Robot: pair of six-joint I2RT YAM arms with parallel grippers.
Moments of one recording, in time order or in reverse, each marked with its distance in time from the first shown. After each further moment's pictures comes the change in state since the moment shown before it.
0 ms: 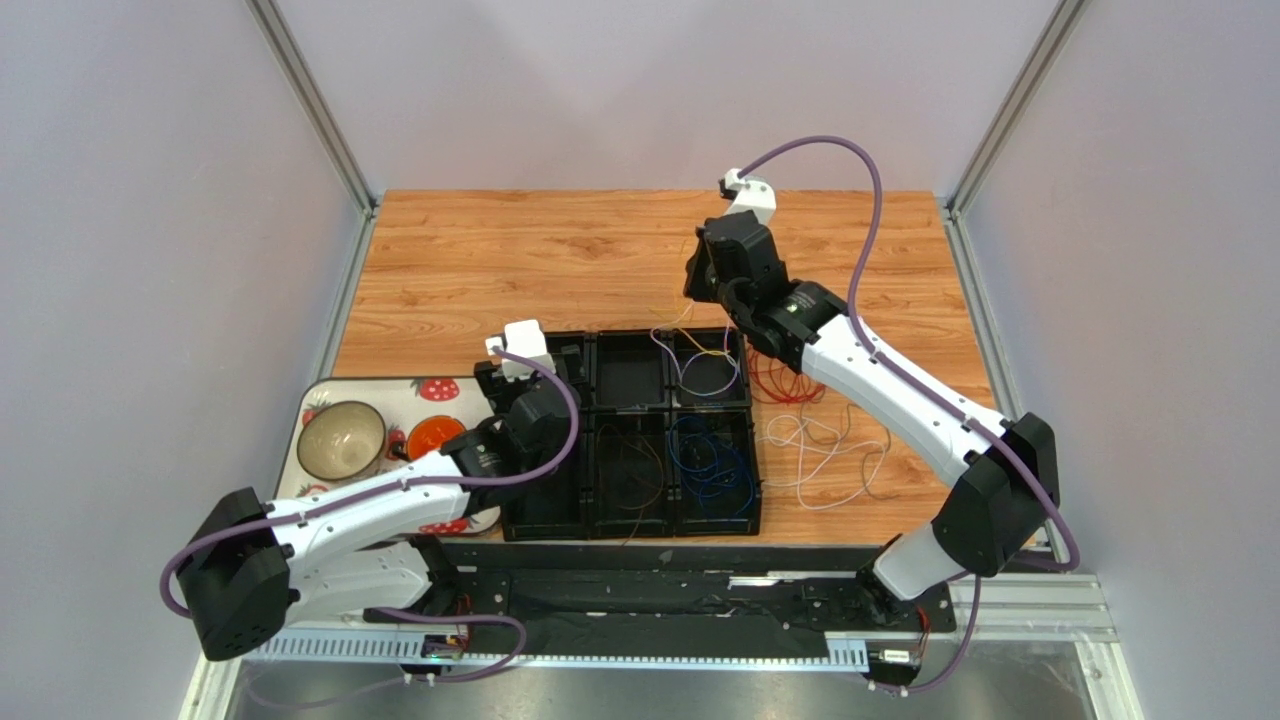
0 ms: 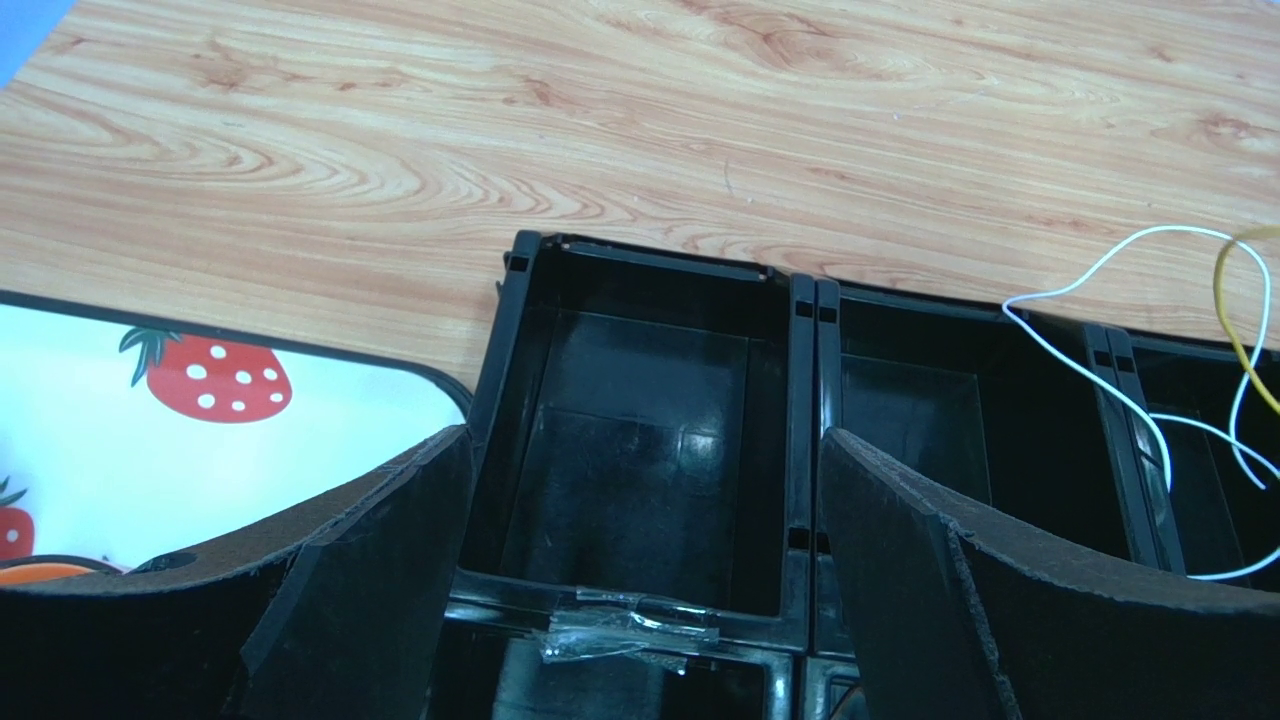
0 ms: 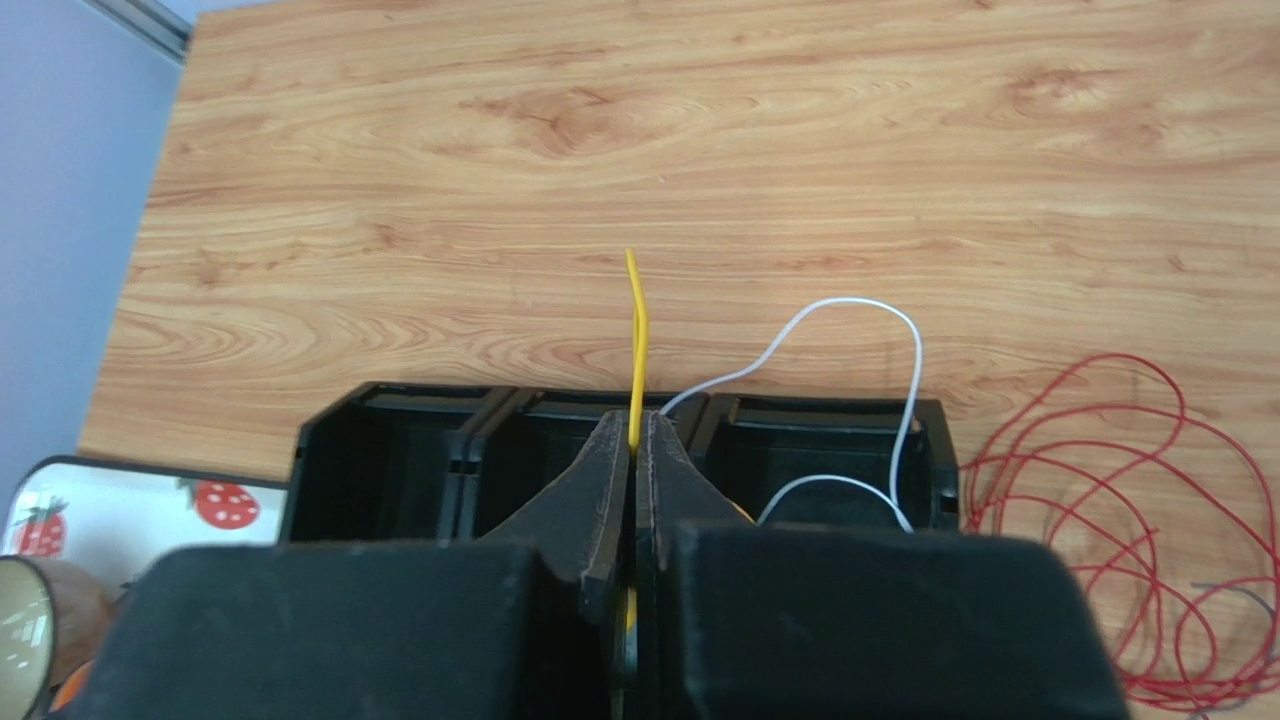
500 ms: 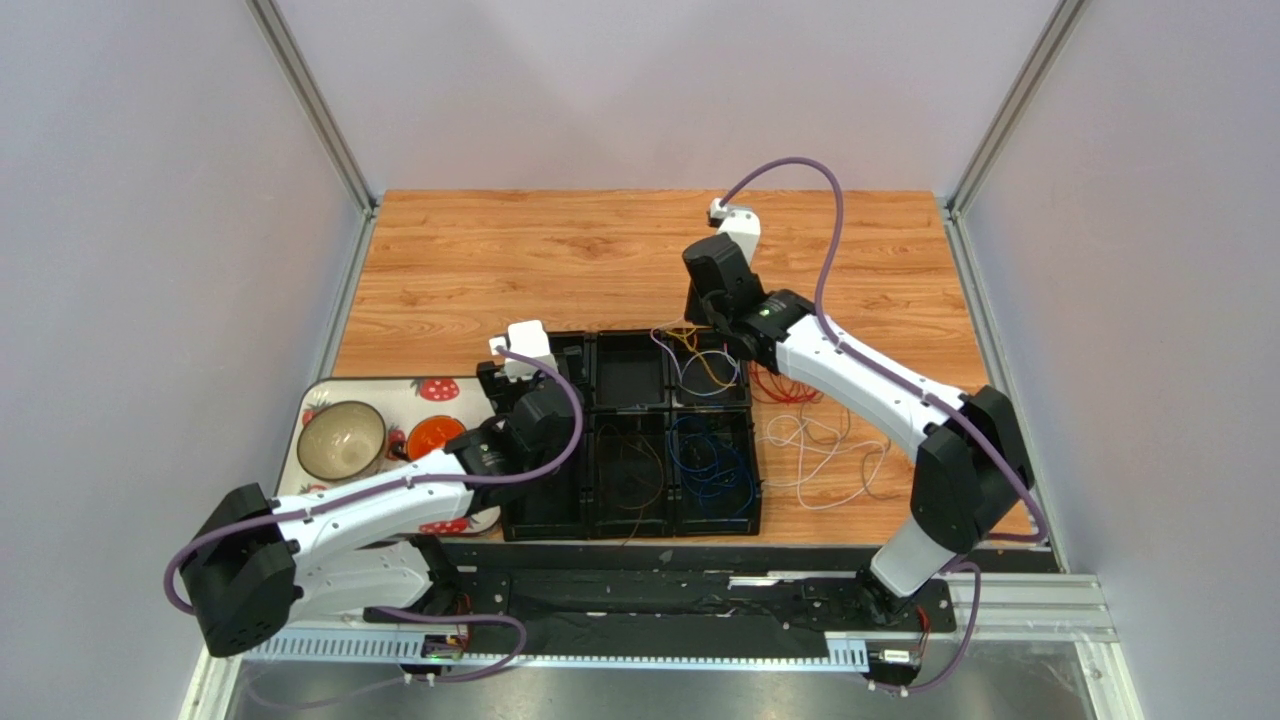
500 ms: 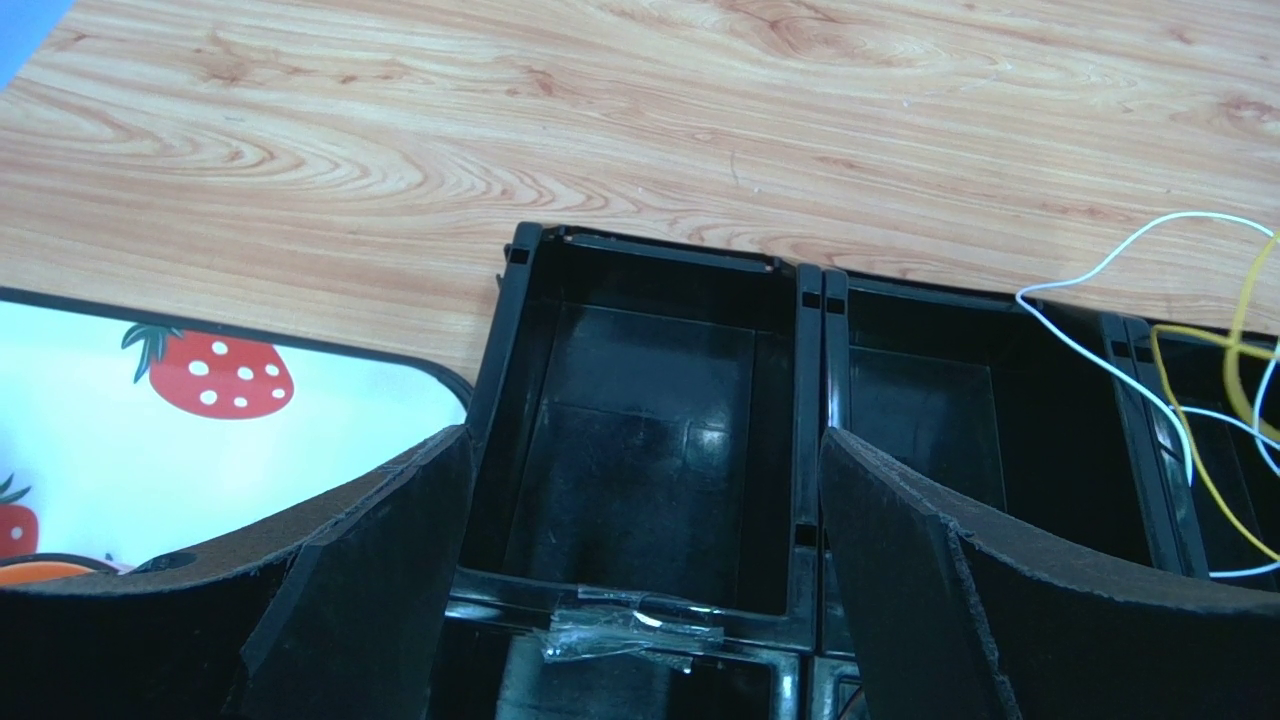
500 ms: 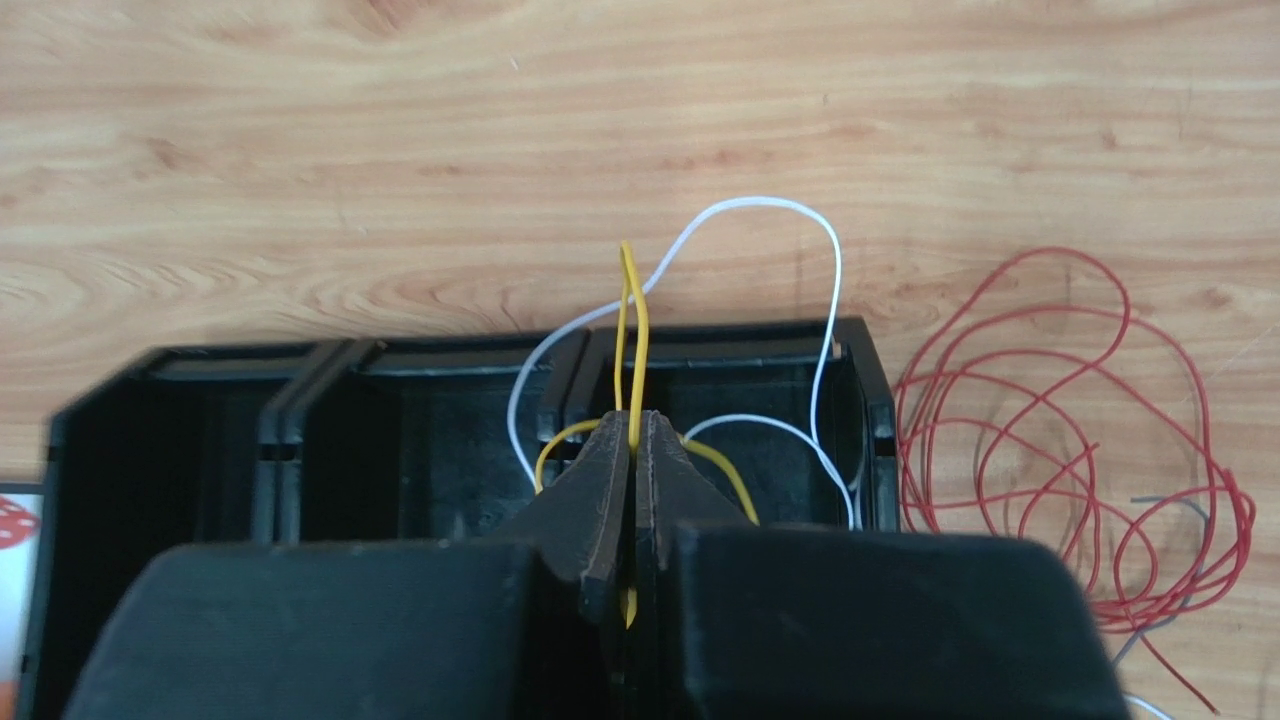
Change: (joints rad) left arm 0.000 0.019 0.000 0.001 -0.001 0.000; right arm 0.000 0.089 -0.067 -0.031 0.085 0.013
